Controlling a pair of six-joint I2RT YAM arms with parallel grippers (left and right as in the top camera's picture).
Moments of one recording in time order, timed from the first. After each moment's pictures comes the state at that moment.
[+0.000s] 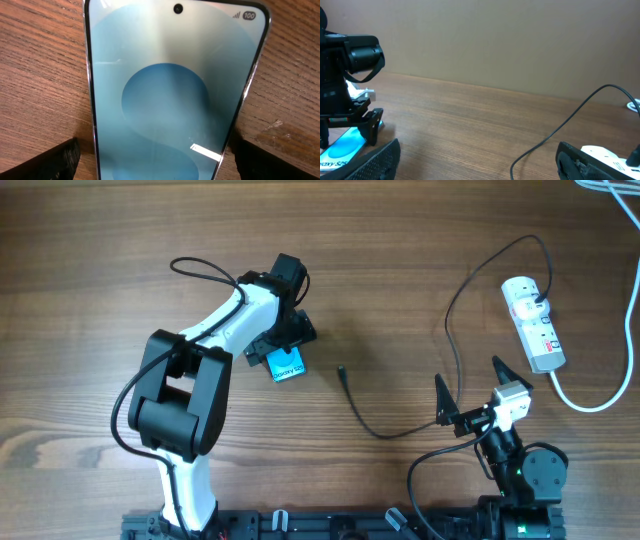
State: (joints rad) left arm -0.38 2.06 1.38 -0.87 -0.03 -0.80; right arm -0.02 0.02 0.01 0.02 -0.32 -0.03
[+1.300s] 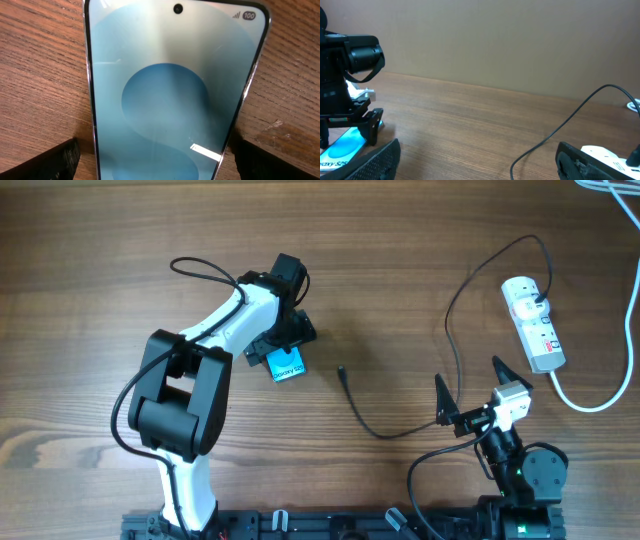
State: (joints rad) left arm -0.38 2.06 1.38 -0.87 -0.03 -0.80; right arm -0.02 0.02 0.01 0.02 -0.32 -0.03
